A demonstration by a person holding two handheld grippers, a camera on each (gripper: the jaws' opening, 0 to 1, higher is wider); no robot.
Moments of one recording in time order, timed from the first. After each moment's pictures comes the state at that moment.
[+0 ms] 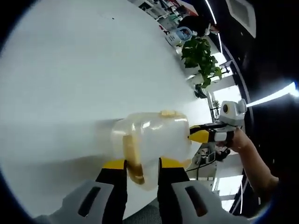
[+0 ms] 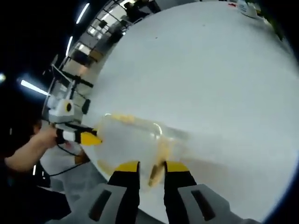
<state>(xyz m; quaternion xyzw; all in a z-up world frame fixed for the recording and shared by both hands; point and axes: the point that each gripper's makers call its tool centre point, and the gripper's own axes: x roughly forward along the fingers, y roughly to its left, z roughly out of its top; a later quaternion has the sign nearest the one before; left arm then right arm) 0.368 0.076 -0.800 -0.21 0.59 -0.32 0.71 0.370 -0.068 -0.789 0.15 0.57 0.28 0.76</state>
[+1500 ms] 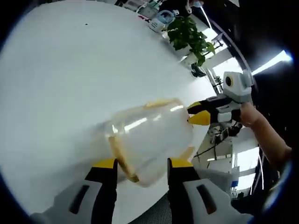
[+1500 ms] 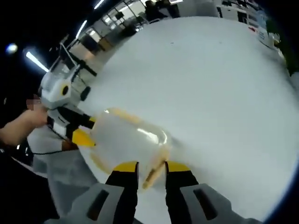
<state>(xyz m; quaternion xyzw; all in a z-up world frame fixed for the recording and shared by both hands) 0.357 0.074 -0.795 -0.07 0.57 -0.38 0.73 0.377 -0.067 -0.784 0.02 0.53 0.32 0.78</state>
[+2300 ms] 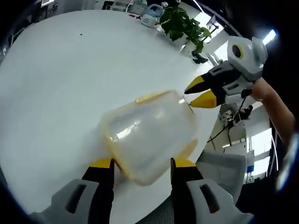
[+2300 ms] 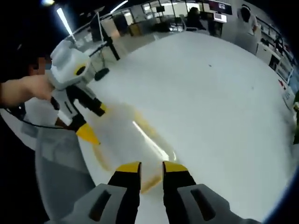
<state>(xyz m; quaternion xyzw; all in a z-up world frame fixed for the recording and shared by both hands) 0.353 0.102 -0.801 -0.02 0.57 -0.37 0.73 0.388 -0.014 -0.768 -0.11 0.49 0.41 0.76</state>
